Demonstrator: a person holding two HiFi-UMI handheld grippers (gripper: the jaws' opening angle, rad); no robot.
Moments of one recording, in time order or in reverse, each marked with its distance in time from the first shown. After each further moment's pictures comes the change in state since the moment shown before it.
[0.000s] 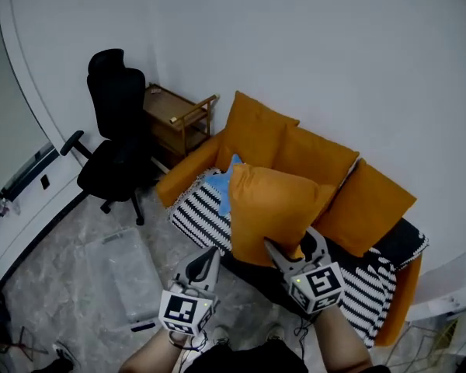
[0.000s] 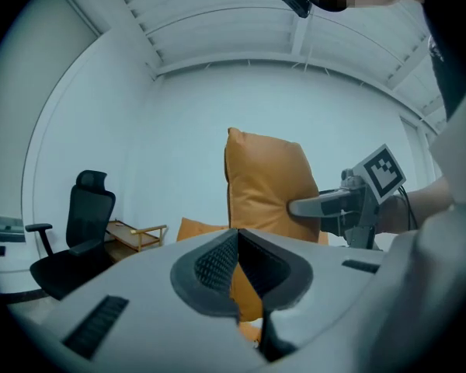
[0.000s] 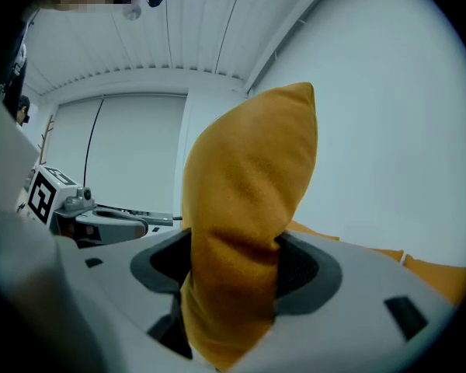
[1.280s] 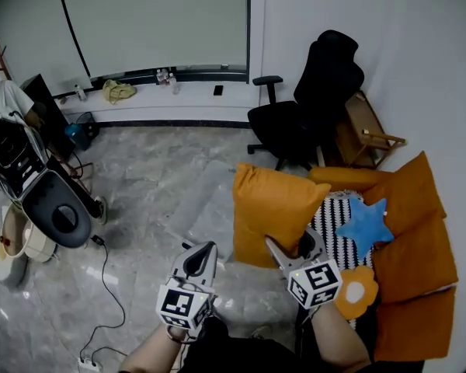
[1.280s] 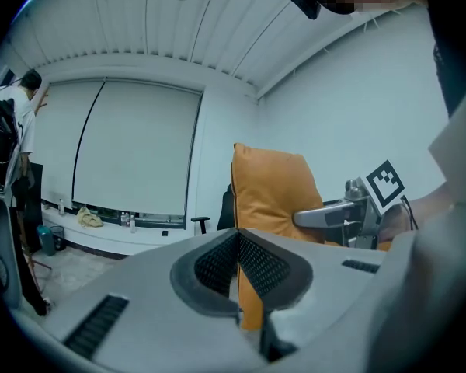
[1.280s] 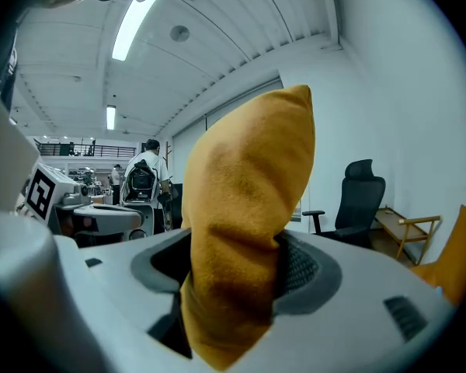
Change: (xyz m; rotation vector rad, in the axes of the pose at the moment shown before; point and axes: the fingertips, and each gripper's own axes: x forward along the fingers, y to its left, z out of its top) left arm -0.305 0.060 -0.032 -0.097 0.001 0.974; right arm 0.061 0.310 -0.018 -0.063 0.048 0.937
